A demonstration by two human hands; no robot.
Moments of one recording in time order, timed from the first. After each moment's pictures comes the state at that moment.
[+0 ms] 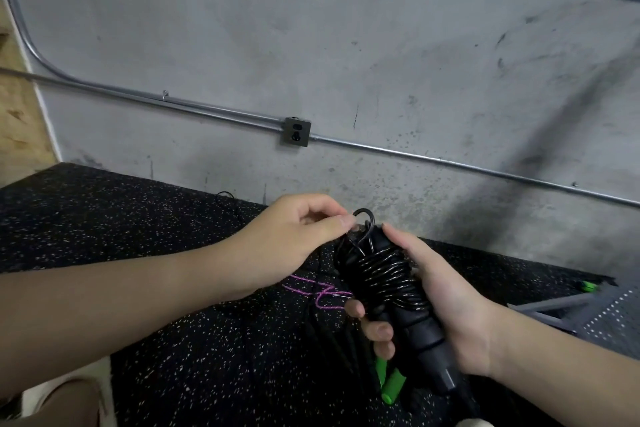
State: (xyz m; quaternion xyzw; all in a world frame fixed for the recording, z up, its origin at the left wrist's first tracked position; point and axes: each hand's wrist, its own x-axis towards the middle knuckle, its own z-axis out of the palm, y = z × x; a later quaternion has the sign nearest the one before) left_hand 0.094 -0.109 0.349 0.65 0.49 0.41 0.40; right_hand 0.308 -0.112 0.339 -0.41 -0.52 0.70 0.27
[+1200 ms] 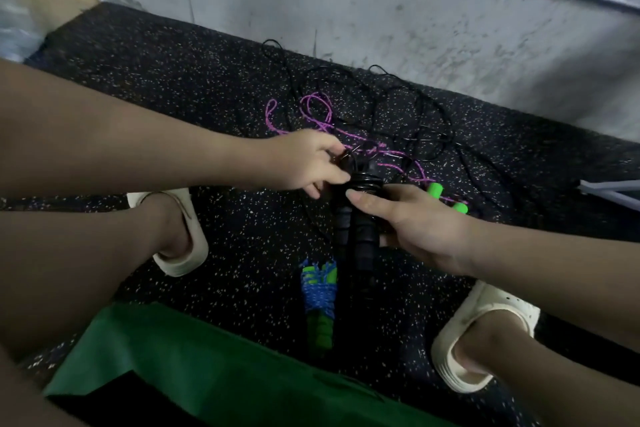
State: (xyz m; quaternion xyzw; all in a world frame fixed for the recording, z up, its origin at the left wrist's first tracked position) left_hand 0.063 -0.120 0.222 0.60 0.59 0.17 0.51; right_hand 0.272 -0.132 0.207 -0.49 -0.50 0.69 0.16
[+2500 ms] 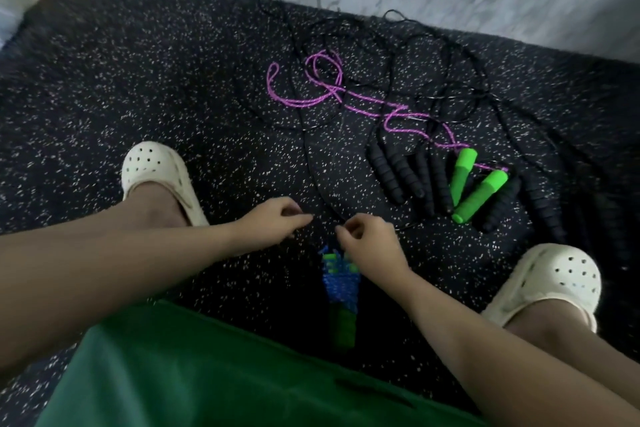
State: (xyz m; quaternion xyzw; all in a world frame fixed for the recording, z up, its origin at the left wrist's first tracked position) left_hand 0.021 -0.146 0.017 0.48 0.69 0.14 0.52; right_hand 0.238 -0.134 0.018 -0.63 -0.66 0.41 0.11
